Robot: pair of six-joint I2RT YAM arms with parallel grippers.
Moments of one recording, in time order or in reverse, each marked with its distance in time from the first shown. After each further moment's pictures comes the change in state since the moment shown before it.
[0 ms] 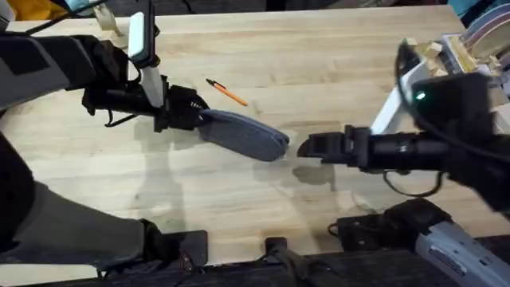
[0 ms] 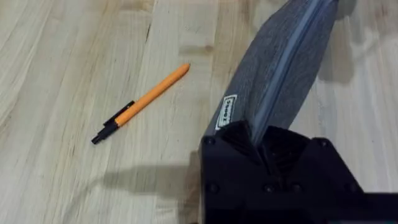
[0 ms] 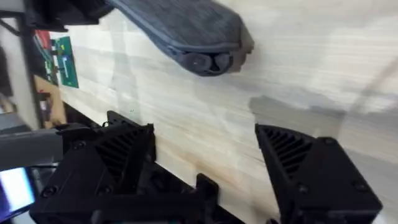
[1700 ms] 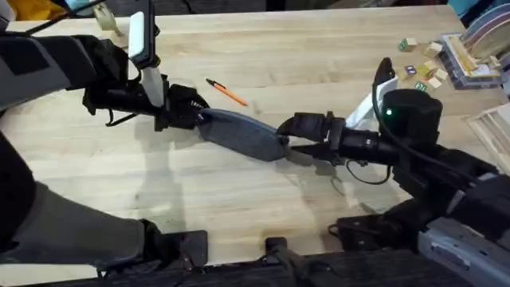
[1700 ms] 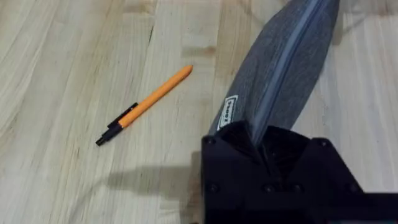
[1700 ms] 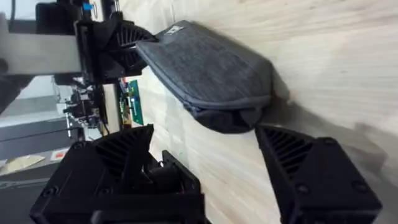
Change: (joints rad) left arm -0.001 0.000 0.000 0.019 0.003 0.000; right arm 0.078 0.130 -0.300 0.811 -0.054 0.459
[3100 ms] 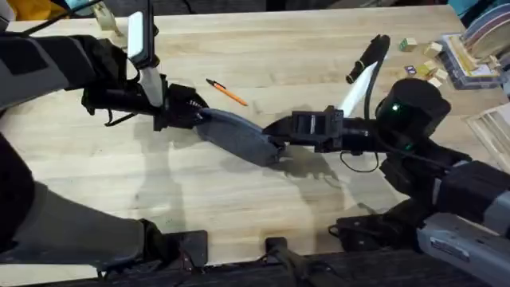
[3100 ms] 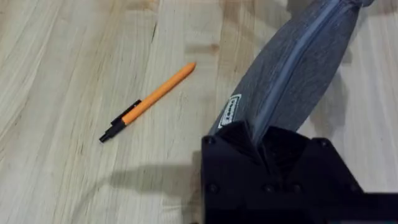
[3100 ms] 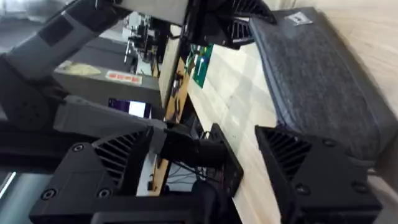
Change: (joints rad) left arm 0.006 0.000 0.000 0.008 -0.005 0.000; right arm 0.050 0.162 -0.018 0.556 -0.291 0.058
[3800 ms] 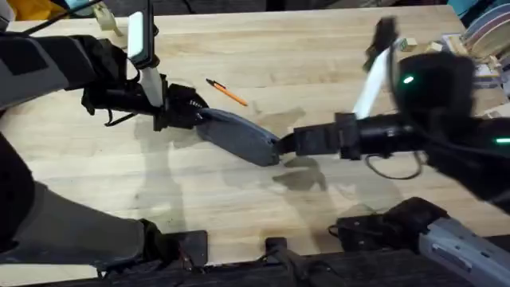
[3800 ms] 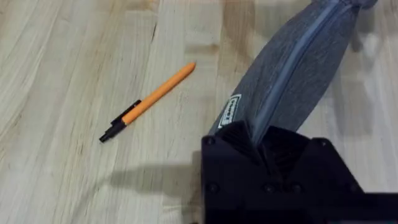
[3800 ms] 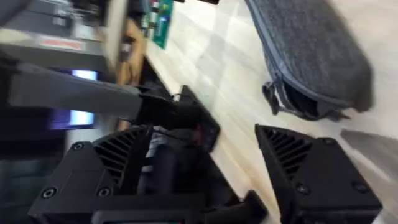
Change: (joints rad) left arm 0.000 0.000 0.000 0.000 0.000 0.000; right arm 0.003 -0.183 0.318 -0.975 0.061 -0.457
